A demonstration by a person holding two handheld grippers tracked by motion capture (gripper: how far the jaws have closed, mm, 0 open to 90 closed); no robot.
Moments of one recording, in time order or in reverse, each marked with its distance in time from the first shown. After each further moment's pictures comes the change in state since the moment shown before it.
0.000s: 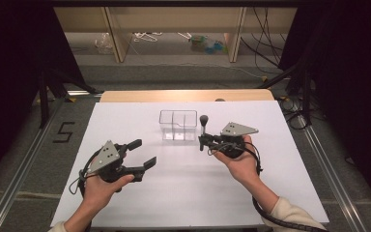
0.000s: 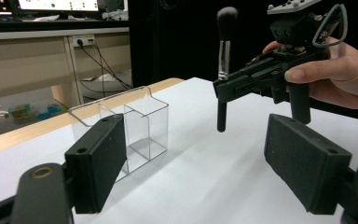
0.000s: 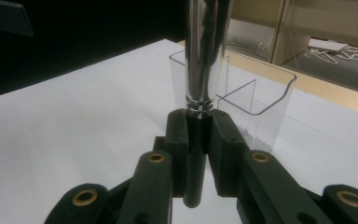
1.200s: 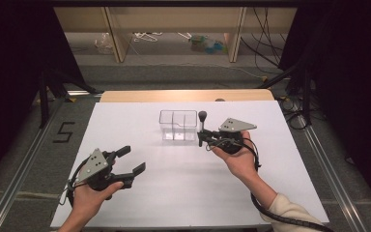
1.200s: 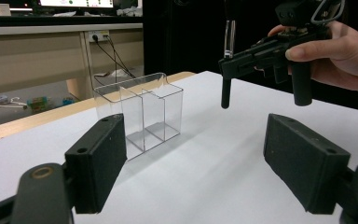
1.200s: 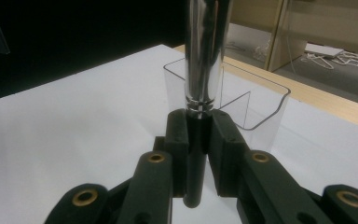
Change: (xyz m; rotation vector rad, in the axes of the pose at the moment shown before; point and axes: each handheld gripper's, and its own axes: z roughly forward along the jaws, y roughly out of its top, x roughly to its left) left arm 0.002 -0.014 -0.027 0.018 0.046 0.005; right arm -0.004 0.009 0.006 -0.010 -0.011 -0.012
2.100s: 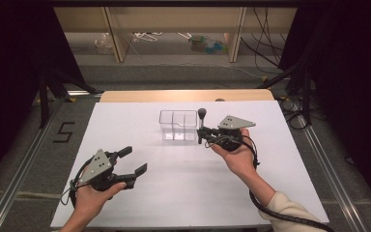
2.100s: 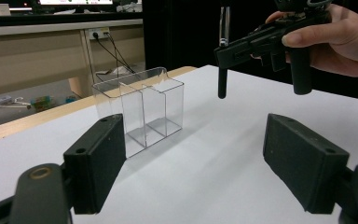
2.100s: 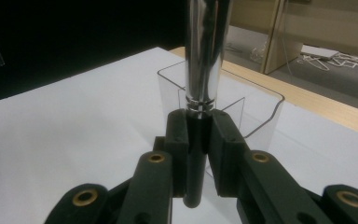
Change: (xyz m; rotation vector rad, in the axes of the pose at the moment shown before) left arm -0.002 -0.003 0.004 0.015 0.008 0.021; right arm -0.003 0.005 0.004 -0.001 -0.013 -0.001
